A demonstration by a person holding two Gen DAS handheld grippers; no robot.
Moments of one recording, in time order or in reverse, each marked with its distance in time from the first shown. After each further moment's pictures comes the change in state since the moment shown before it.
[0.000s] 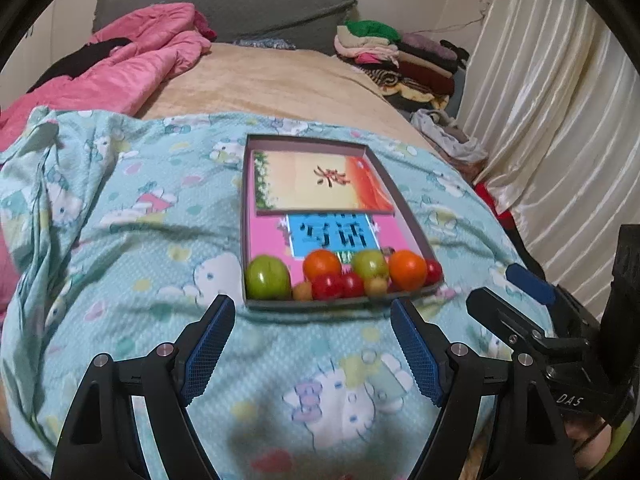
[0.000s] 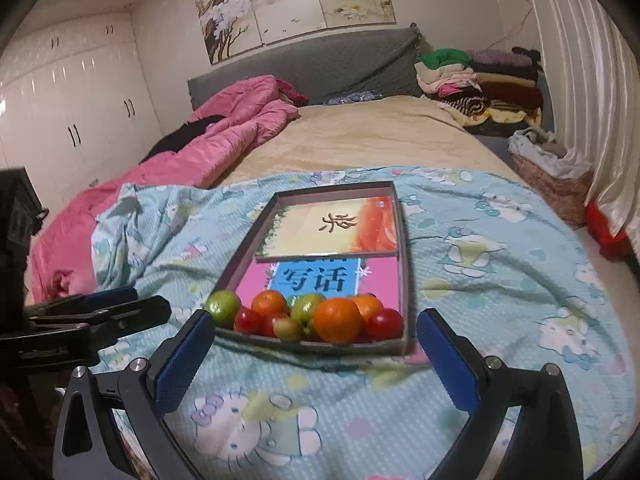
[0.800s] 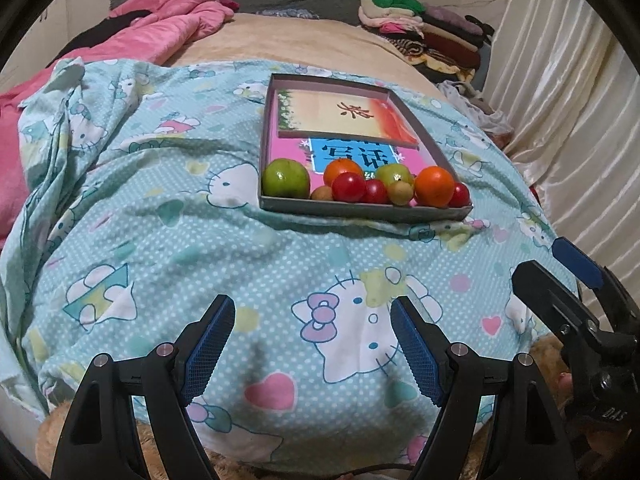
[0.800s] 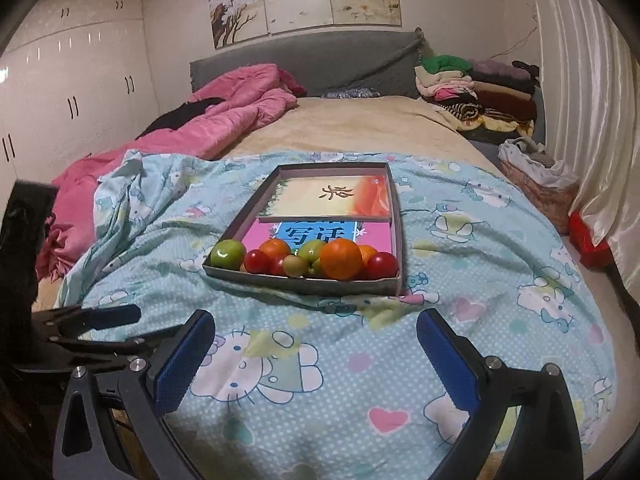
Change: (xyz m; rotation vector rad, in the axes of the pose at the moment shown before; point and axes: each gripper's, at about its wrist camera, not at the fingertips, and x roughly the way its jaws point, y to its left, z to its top) left arm 0.014 -0.003 -0.063 -0.028 0.094 0.094; right arm -0.025 0.019 -0.045 -0.051 0.020 -0.057
